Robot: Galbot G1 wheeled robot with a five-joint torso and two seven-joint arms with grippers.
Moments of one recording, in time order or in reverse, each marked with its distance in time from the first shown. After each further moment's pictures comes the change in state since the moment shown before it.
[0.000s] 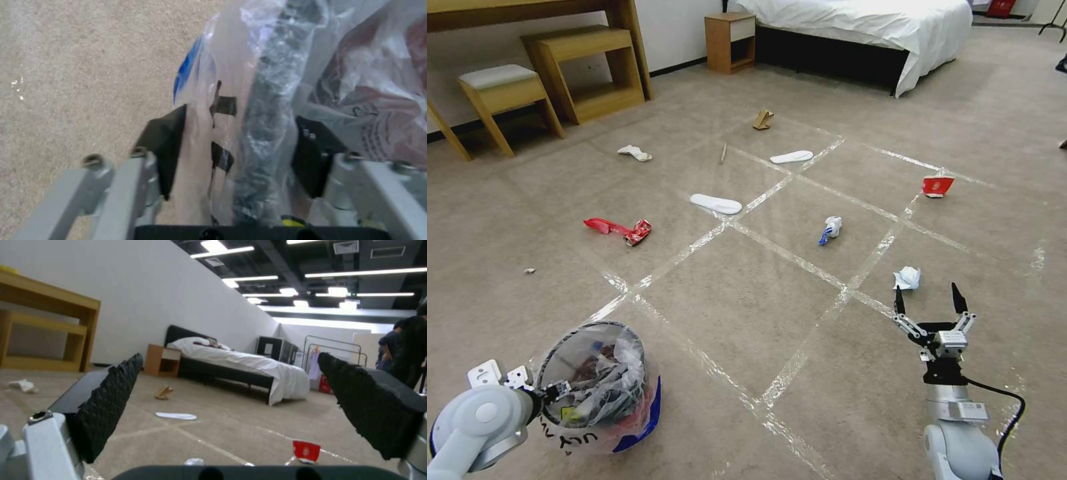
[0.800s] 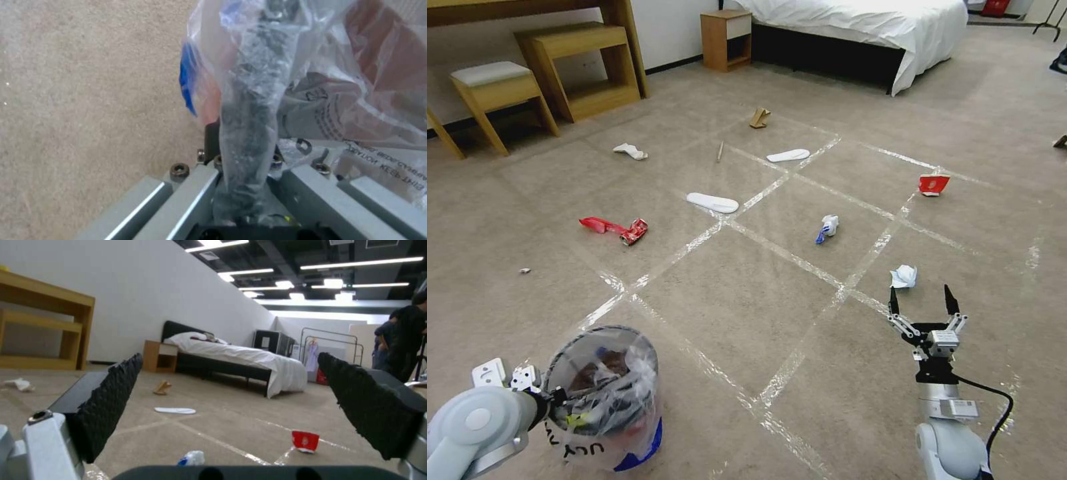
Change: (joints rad) left arm 0.038 -0.017 -0.043 -0.134 -0.098 0.007 -0.103; right arm 0.014 0.008 -0.014 -0.028 0.005 -0.002 0.014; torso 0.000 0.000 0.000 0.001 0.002
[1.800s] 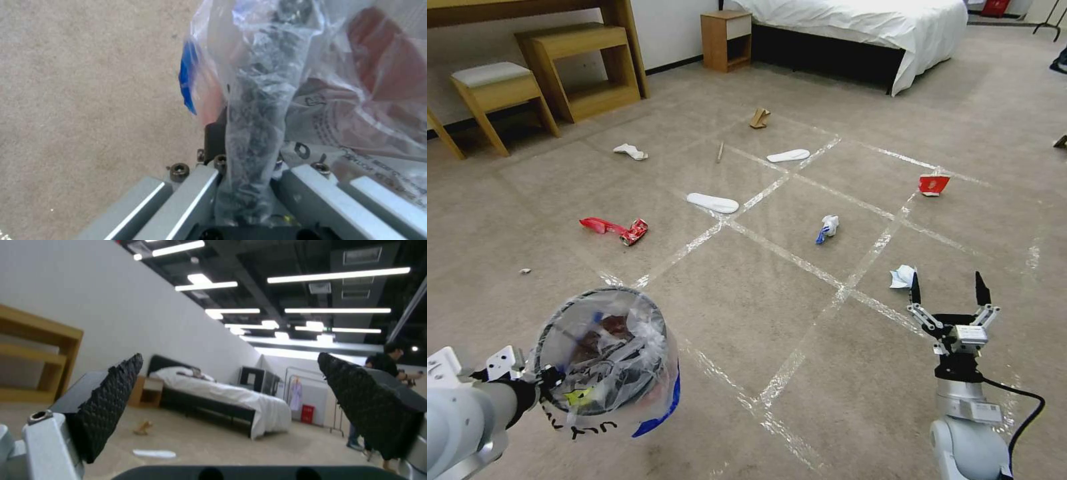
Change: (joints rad) left arm 0.067 -0.166 -0.216 -0.356 -0.136 -0.006 -0.139; right arm -0.068 0.026 0.051 0.188 -0.027 0.049 0.027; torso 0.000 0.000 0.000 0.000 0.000
